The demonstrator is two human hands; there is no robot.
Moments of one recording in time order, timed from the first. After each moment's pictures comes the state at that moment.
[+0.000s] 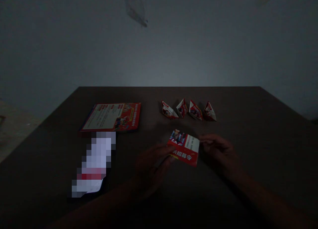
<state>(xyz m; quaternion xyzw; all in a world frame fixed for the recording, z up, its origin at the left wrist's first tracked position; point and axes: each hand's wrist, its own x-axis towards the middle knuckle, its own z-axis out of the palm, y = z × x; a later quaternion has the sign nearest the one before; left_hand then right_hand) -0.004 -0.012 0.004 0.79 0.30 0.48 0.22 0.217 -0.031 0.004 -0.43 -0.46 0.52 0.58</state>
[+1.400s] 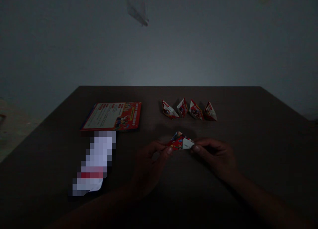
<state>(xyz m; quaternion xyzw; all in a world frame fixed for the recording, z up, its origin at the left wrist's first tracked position) 0.003 -0.013 0.007 0.65 0.47 0.44 0.40 0.204 -0.033 0.011 -0.53 -0.54 0.38 0.53</state>
